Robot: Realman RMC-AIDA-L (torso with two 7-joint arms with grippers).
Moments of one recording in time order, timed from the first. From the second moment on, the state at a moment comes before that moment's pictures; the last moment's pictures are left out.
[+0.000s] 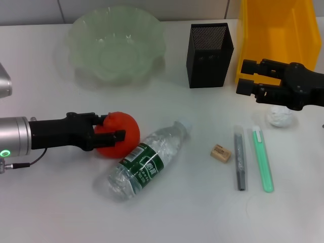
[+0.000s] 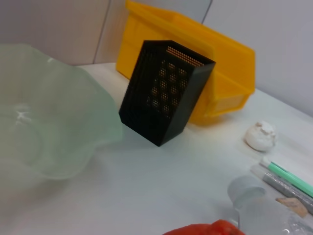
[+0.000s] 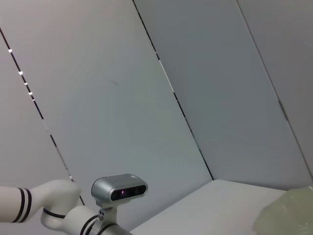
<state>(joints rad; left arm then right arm) -0.62 -2.07 0.31 0.48 2.44 1.47 -1.36 0.50 2.04 -0.62 -0.65 -1.82 -1.79 1.51</state>
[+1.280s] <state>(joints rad) -0.80 -2.08 0.35 0.41 1.92 1.23 -0.97 0.40 2.04 -0.50 -0.61 -1.82 -1.82 1.51</state>
